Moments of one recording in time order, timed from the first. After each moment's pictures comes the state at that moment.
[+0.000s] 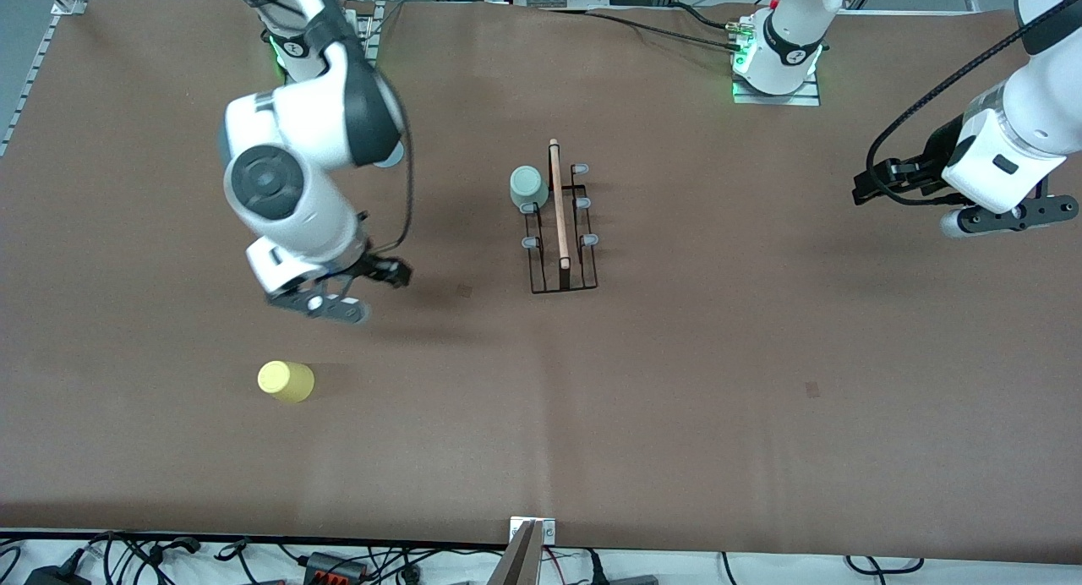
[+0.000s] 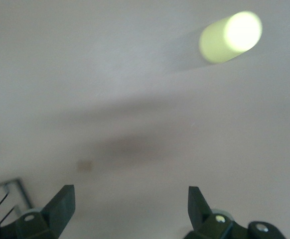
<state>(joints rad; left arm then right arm) 0.22 0.05 -0.31 -1.63 -0.04 1.54 -0.27 0.66 0.48 -0.37 -1.49 0.13 1.87 0.52</state>
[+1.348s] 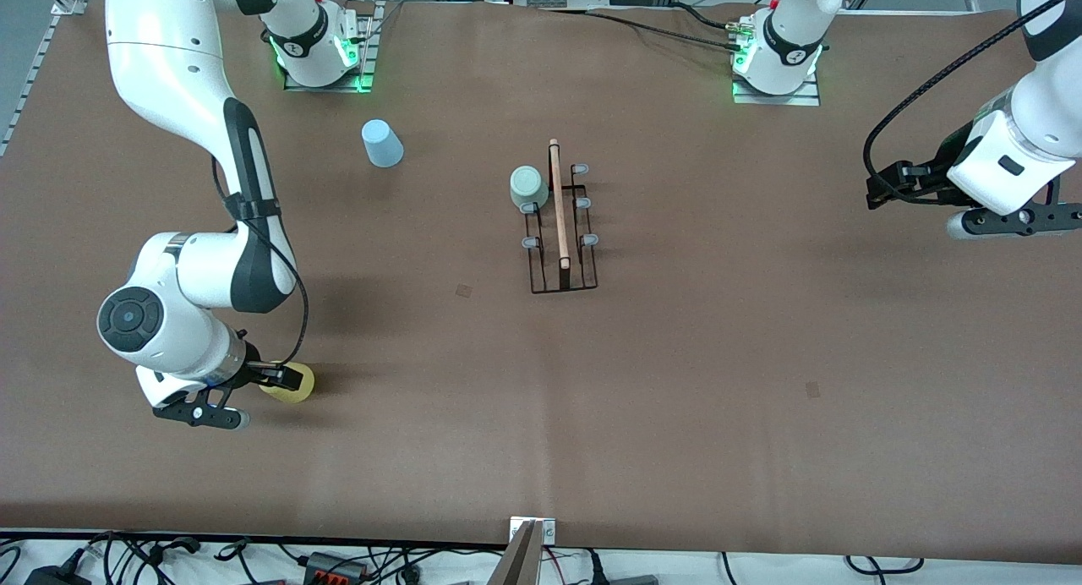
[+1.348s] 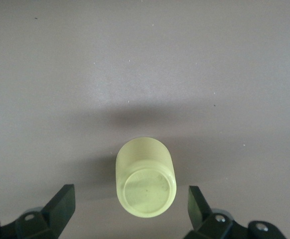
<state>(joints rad) 0.06 0.05 -0.14 -1.63 0.00 1.56 -0.16 0.37 0.79 -0.37 -1.35 0.24 2.15 0.14</state>
